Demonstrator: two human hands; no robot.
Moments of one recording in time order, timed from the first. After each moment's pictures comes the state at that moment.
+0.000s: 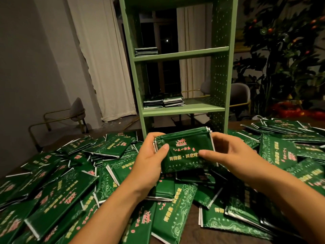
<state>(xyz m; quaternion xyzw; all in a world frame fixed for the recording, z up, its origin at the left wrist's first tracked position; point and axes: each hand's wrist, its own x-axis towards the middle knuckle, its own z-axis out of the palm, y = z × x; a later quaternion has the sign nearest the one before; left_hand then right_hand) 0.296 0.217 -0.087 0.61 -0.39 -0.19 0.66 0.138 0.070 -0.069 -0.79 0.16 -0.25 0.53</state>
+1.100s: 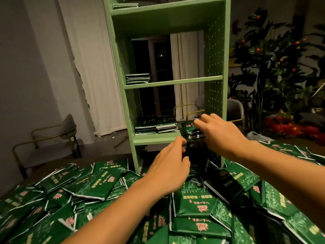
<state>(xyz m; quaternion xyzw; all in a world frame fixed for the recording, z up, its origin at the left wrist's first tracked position) 0.311 0.128 -0.025 0.78 -0.54 0.01 0.31 0.219 -0.045 -0.003 -0.92 0.16 -0.29 -0.19</state>
